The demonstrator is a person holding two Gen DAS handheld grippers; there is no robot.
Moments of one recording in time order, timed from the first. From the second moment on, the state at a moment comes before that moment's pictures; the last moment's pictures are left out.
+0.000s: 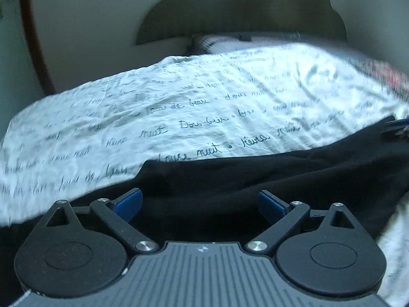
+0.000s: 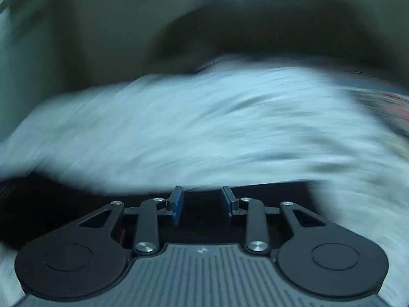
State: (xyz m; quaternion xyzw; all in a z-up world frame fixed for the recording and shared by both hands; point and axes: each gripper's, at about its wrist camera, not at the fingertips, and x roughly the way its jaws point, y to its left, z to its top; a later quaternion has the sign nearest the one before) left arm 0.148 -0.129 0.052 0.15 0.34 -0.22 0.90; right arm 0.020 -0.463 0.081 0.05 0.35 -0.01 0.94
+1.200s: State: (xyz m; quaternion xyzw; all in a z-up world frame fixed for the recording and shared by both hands) left arm 0.078 -0.064 0.013 0.15 0.31 -0.15 0.93; right arm -0.086 -0.554 0.032 0.25 0.28 -0.25 0.89
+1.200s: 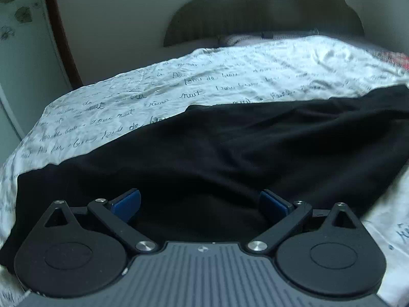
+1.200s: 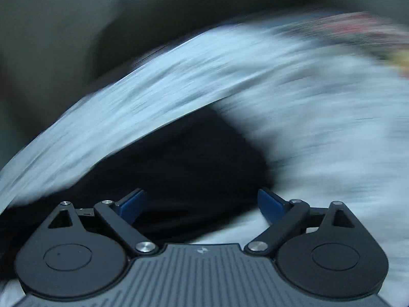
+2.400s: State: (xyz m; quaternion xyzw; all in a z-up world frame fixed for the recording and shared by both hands) left arm 0.069 -0.019 0.031 0.04 0.27 -0.10 0.96; right arm -0.025 -0.470 0.031 0.48 0.15 0.05 0.87
